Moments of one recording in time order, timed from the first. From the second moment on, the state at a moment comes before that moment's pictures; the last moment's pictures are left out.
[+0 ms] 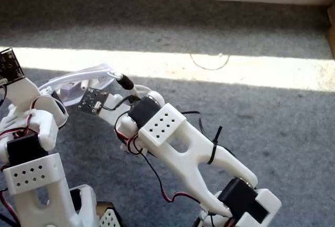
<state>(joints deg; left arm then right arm) -26.1 -56.2 44.3 59.2 13.8 -51.4 -8.2 10.0 84.1 23.6</state>
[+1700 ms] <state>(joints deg) -8.2 -68.9 48.9 63.2 12.0 -50.0 -90.3 73.4 14.7 18.7</state>
